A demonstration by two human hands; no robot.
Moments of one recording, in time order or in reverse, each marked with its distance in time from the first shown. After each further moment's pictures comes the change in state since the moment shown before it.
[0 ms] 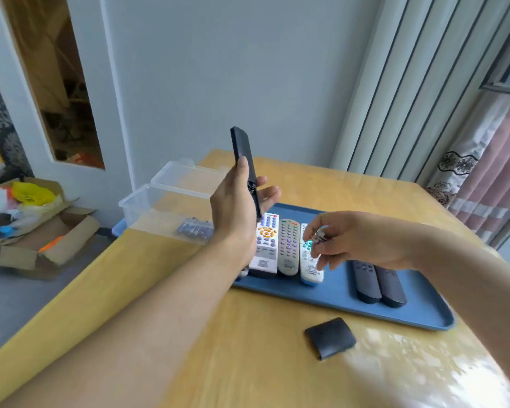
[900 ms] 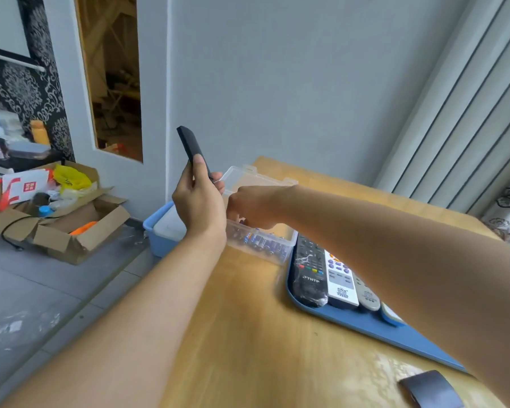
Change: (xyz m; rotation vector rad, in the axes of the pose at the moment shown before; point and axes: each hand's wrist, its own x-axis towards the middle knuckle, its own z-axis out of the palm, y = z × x) left_hand 0.094 0.067 -0.127 0.106 0.433 0.346; right_hand 0.201 -0.160 0.131 -1.414 -0.141 -0.430
